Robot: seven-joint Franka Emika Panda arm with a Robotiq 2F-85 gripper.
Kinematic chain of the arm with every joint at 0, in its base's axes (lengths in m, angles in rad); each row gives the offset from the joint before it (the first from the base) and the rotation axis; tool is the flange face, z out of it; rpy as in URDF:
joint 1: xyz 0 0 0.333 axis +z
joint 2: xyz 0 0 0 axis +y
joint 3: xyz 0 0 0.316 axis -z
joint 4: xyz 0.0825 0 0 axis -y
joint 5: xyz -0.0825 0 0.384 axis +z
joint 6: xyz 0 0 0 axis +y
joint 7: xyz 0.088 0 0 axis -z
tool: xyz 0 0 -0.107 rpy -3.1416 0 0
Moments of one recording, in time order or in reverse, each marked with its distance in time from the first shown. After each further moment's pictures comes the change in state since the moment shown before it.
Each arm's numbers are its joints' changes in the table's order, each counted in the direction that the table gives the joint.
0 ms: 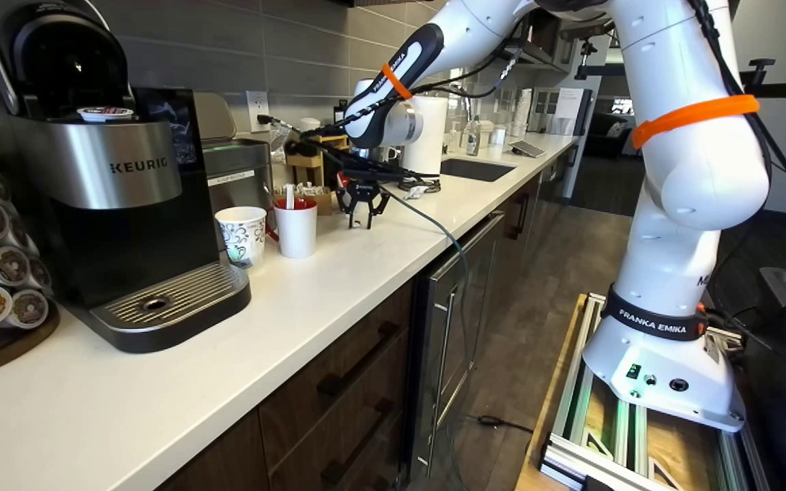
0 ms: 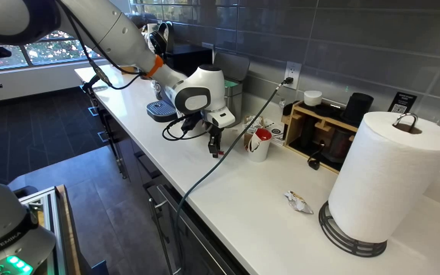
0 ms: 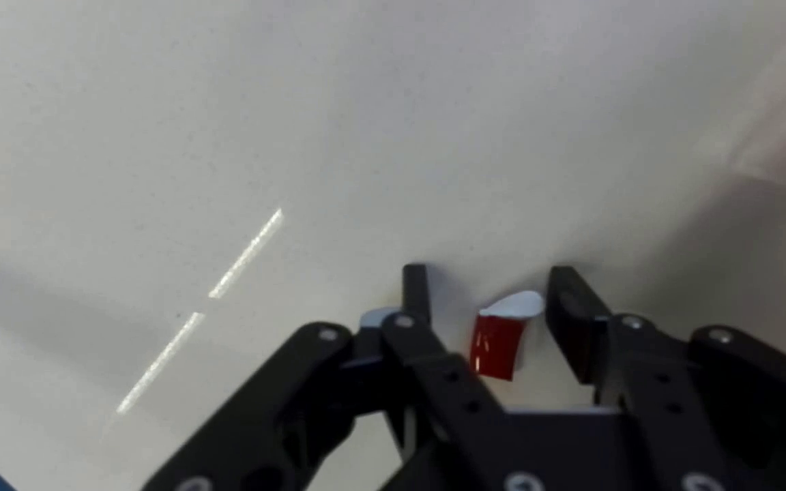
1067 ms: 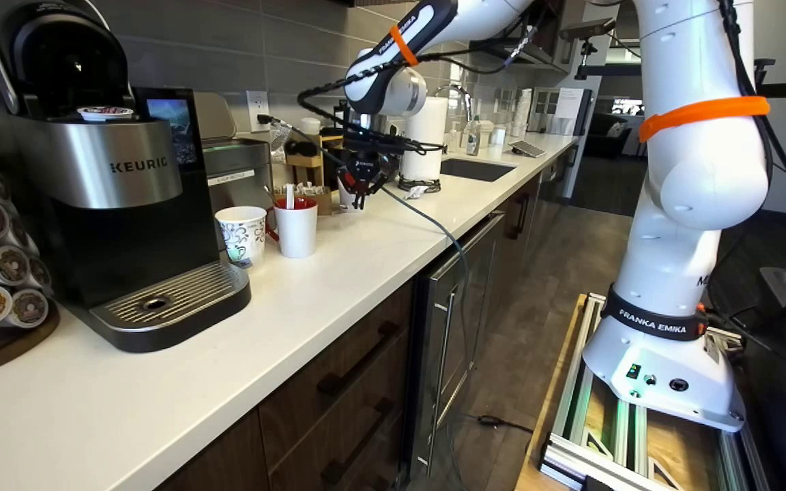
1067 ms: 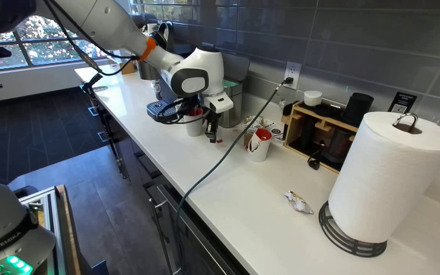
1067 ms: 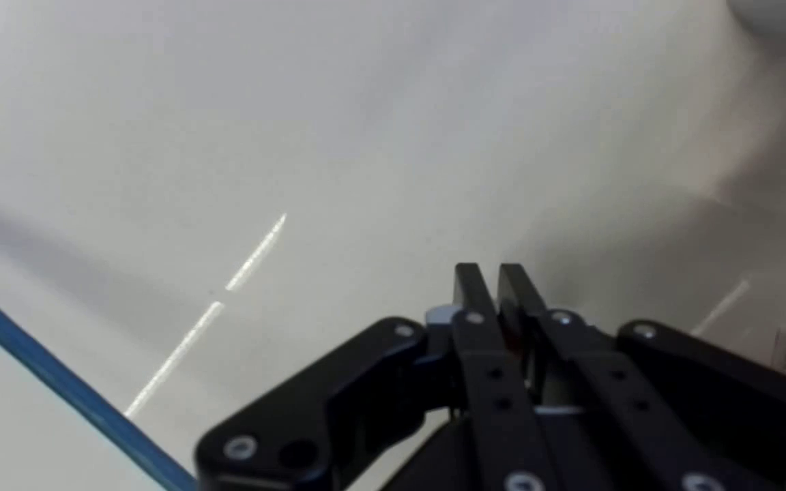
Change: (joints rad) arm -0.010 -0.112 -0.015 0.013 0.028 0.156 -0.013
